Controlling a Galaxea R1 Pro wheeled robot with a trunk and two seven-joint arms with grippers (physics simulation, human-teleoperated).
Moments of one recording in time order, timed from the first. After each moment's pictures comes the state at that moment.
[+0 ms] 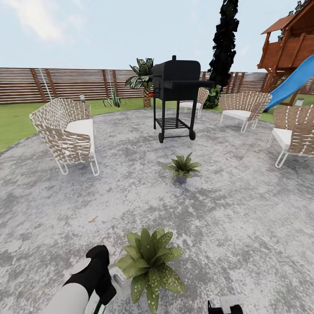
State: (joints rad) left arm -0.58 -0.11 0.20 -0.64 -1.45 0.76 -1.21; right arm -0.40 0.00 -0.52 -0.05 0.68 -0.47 -0.20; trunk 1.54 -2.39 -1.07
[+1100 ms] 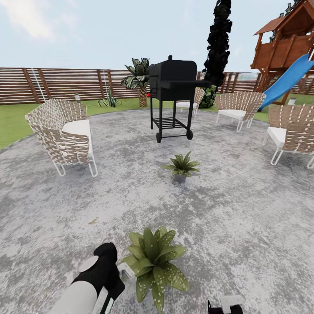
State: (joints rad) left arm -0.59 -0.17 0.20 -0.66 -1.44 0.76 -1.15; right arm -0.40 0.00 -0.52 -0.05 0.68 -0.47 -0.20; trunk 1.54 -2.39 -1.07
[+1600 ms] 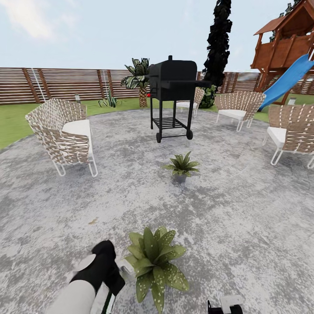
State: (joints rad) left arm -0.59 -0.17 0.21 -0.69 -1.39 0.77 -1.15; right arm -0.40 0.01 -0.52 -0.05 0.68 -0.47 -0.20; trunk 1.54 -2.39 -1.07
